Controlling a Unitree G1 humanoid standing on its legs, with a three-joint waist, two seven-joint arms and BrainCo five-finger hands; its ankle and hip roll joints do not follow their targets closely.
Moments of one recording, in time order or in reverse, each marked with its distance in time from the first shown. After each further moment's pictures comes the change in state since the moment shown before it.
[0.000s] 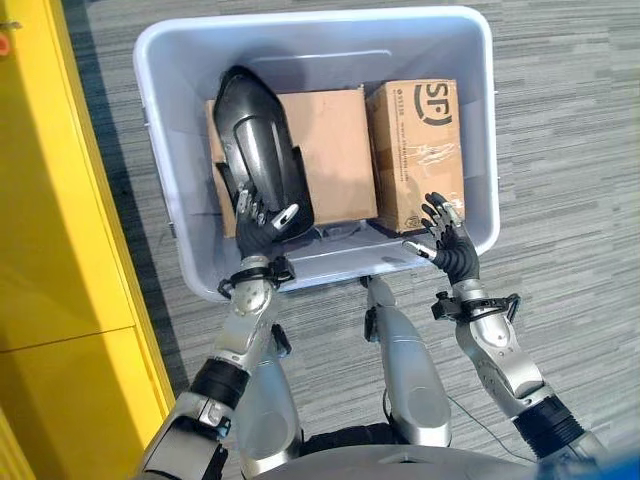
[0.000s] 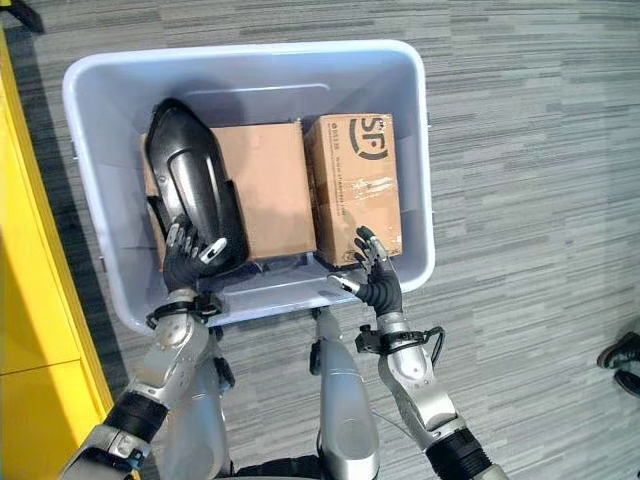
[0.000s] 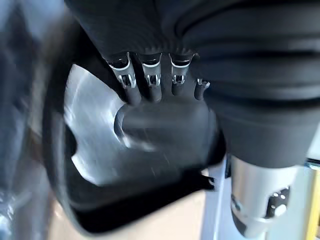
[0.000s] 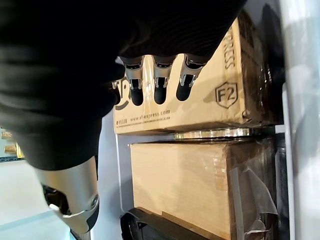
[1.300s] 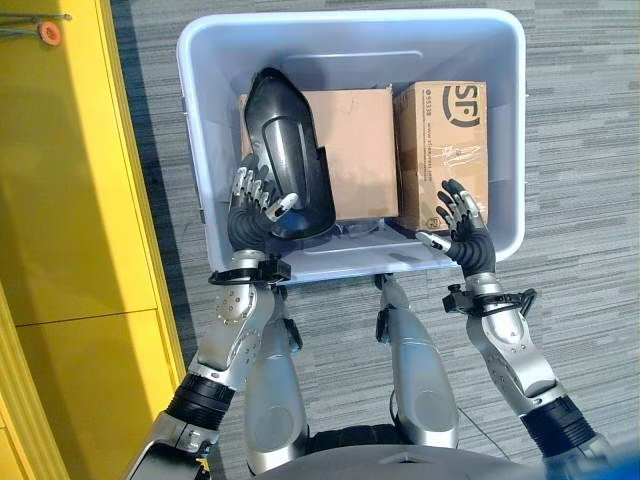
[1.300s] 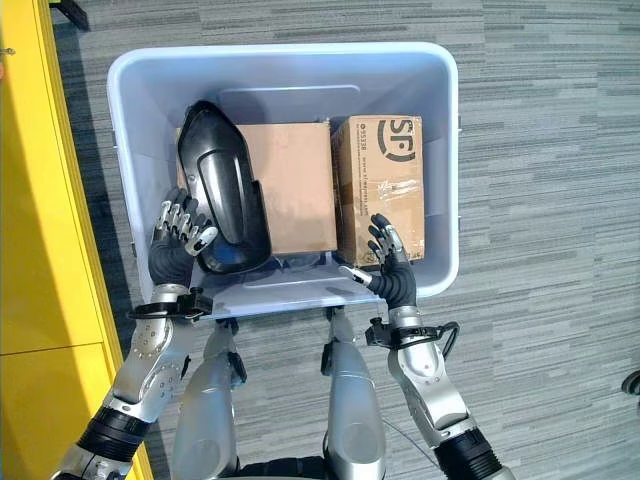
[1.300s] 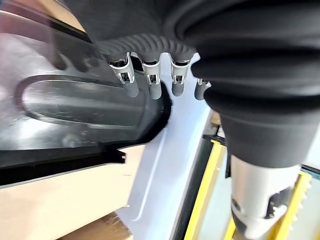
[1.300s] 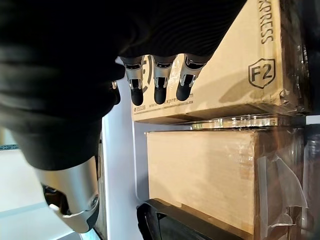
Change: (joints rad) left arm 0.062 0.076 0.009 -0.367 -0.030 0.008 -0.085; right arm 0.014 -0.008 -0.062 -0.065 -0.038 0.013 -0.006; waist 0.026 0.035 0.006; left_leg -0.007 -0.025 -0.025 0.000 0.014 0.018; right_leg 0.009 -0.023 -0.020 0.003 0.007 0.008
